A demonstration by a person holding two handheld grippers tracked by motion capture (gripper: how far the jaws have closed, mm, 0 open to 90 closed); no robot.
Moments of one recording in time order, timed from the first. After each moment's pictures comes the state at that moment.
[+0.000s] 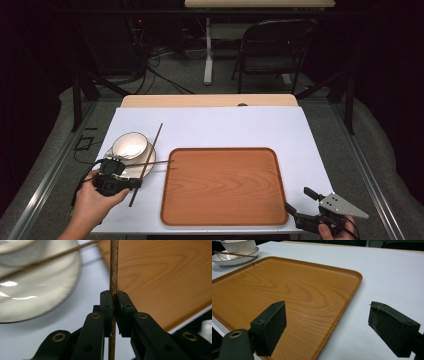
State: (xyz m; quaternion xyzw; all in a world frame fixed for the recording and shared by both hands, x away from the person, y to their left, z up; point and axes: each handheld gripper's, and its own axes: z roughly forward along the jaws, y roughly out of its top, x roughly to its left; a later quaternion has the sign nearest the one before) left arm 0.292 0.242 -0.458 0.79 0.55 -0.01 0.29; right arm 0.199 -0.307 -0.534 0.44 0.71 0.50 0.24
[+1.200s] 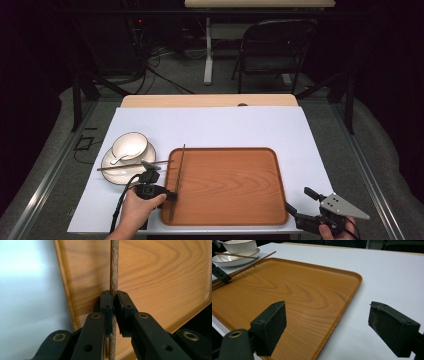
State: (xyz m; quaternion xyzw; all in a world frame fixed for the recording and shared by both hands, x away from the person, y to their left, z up) left arm 0.309 0.178 -0.538 0.71 0.63 -0.16 0.26; right arm 0.198 -0.308 -0.534 0.43 0.71 0.50 0.25
